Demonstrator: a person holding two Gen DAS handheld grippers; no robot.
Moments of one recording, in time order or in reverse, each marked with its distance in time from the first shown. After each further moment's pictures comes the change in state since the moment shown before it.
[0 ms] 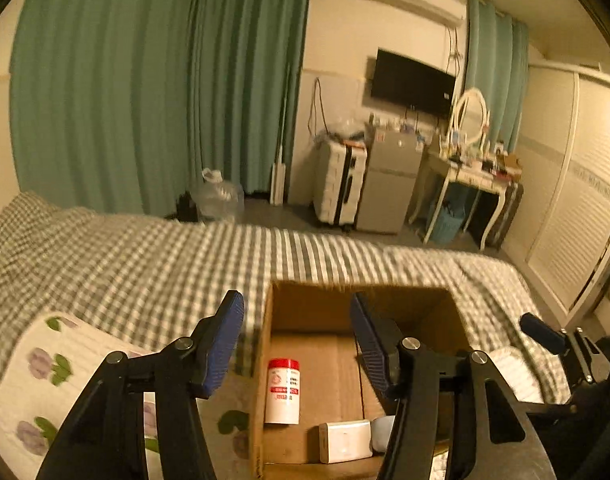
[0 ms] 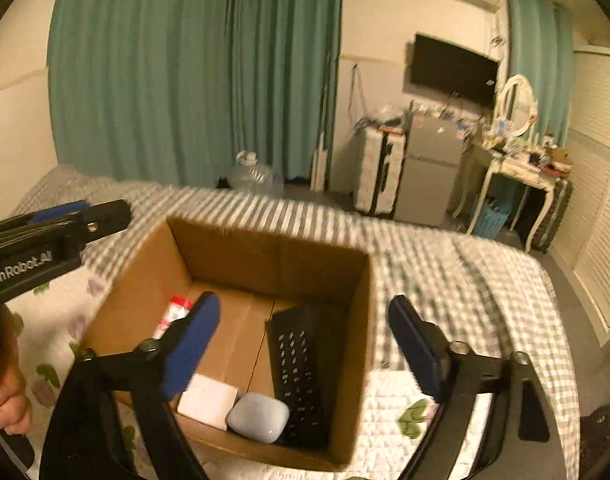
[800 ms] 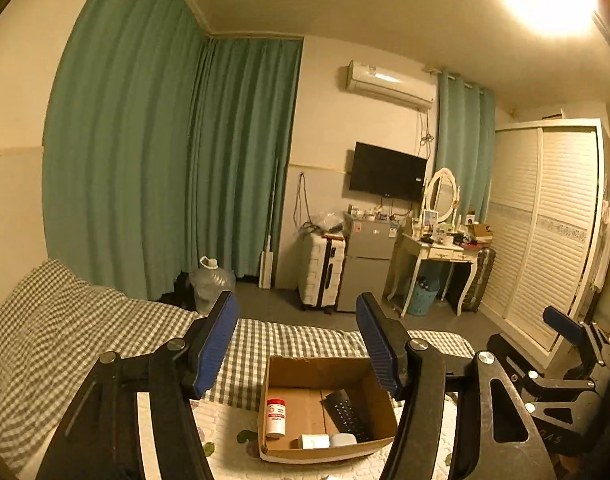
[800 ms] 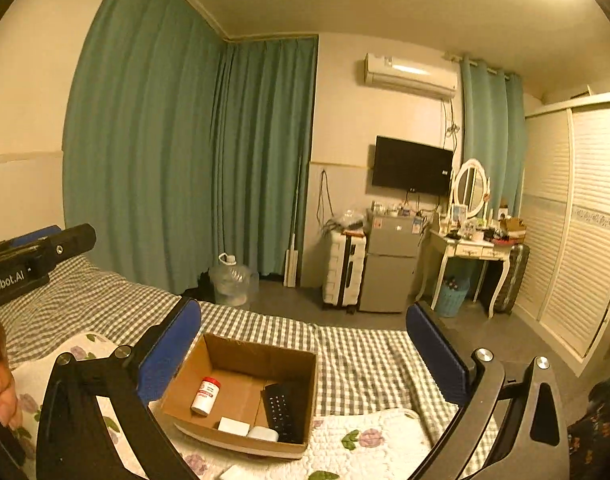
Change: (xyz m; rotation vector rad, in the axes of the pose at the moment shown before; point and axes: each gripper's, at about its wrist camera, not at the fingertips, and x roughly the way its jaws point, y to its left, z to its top) left arm -0.210 -0.002 0.044 0.007 -0.301 -0.053; right arm -0.240 0.009 0.057 -0.002 -0.331 -0.098
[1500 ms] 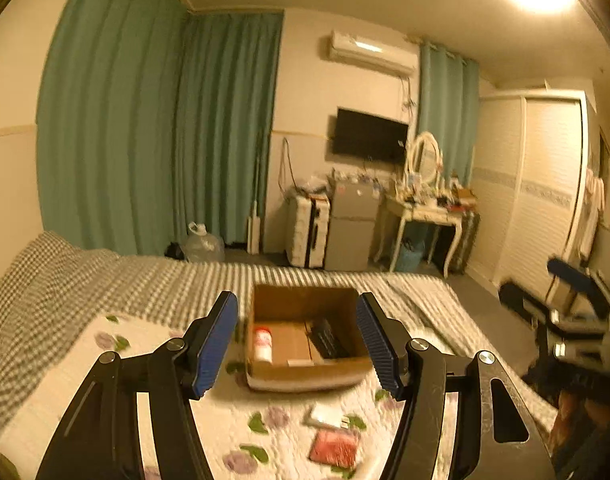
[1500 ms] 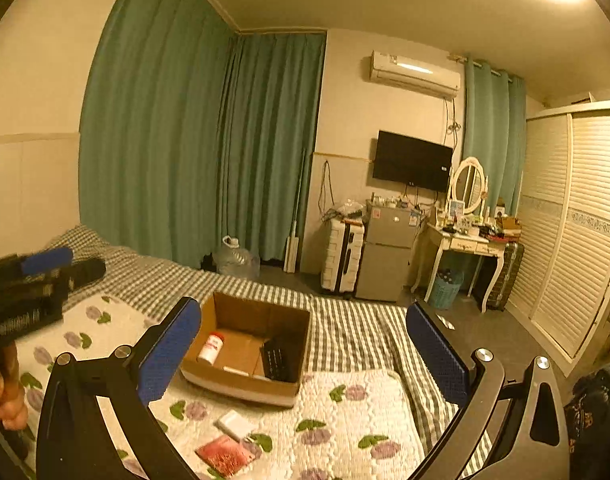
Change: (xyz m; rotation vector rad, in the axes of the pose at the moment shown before) left arm -0.040 -0.017 -0.083 0.047 0.138 -0.056; right arm -0.077 -0.003 -0.040 -0.030 0.053 0.008
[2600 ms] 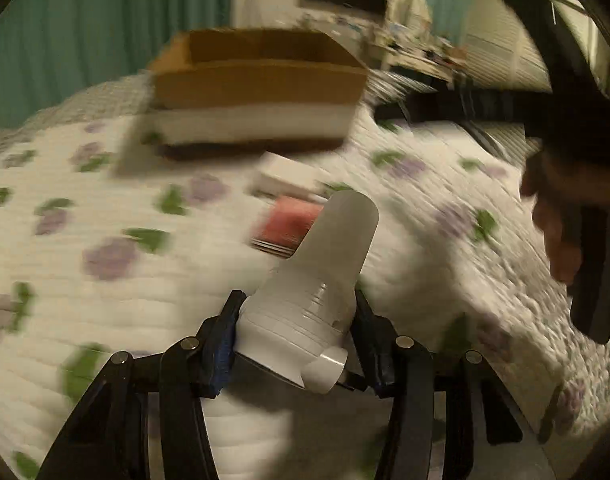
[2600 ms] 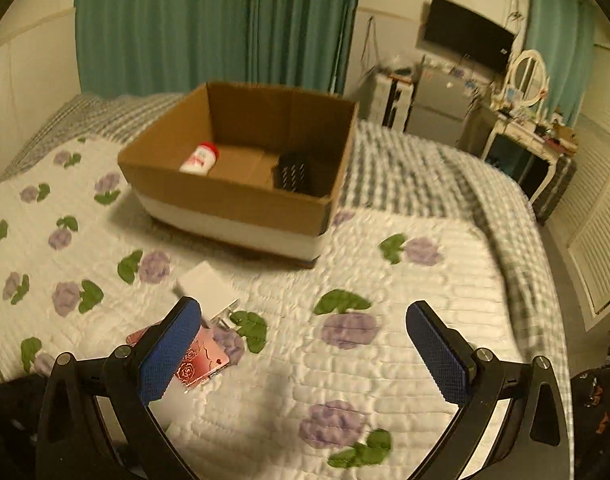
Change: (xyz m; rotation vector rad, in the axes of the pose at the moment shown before) left arm 0.092 -0.022 -0.221 0.062 0.483 -0.026; right arm 0.184 0.009 -0.177 -0.066 0.520 0.152
